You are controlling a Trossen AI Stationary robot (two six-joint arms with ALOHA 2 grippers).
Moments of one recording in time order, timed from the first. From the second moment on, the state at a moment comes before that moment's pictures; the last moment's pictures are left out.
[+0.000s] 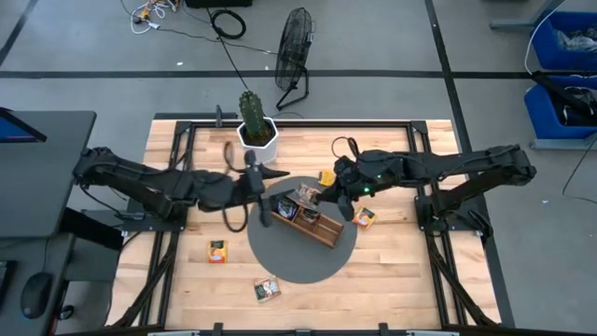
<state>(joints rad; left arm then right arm) -0.26 1.28 1.16 -0.07 -0.59 0.05 0.07 1.30 1.17 -0.34 -0.08 0.57</state>
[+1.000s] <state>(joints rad) -0.13 1.44 1.37 -0.51 -0.12 -0.05 0.07 1.63 1.66 -0.83 -0.06 0.32</state>
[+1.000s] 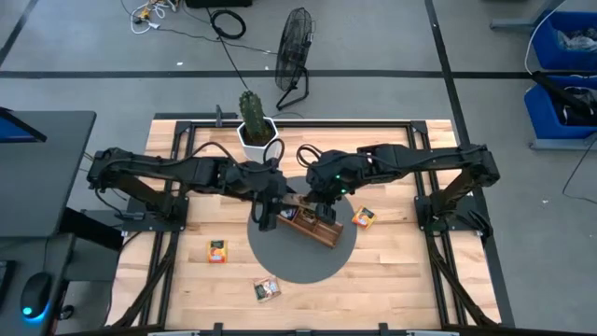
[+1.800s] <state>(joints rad) -0.22 1.40 1.37 -0.50 -0.42 -0.06 0.09 1.51 1.66 -0.94 0.03 0.33</state>
